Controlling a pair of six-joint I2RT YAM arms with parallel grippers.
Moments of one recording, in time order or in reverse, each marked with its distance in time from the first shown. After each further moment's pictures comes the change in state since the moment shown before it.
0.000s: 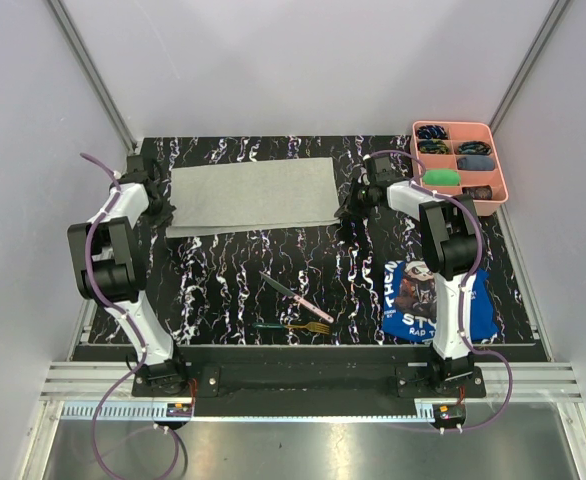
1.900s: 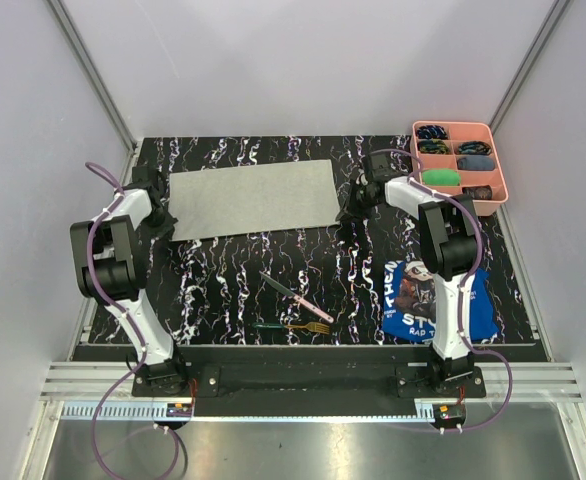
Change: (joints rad) left arm -0.001 0.014 -0.072 -0.032 -0.049 -0.026; right arm 0.015 -0.006 0.063 -0.158 0.029 -0.041
